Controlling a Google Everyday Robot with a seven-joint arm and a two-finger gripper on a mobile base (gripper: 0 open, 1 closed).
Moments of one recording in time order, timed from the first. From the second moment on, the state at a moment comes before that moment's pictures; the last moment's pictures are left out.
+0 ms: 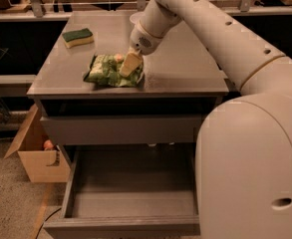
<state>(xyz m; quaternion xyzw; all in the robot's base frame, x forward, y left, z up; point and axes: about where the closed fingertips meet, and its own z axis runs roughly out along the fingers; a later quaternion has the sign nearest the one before) 0.705 0.047 0.856 -0.61 0.74 0.16 0.22</state>
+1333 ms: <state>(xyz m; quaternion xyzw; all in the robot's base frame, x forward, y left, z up) 0.615 0.009 0.929 -0.62 0.73 0.15 0.25</state>
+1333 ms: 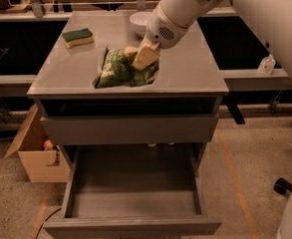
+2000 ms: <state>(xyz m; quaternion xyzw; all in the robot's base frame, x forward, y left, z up) 0.575 -0.002 0.892 -0.62 0.74 0.17 0.22</state>
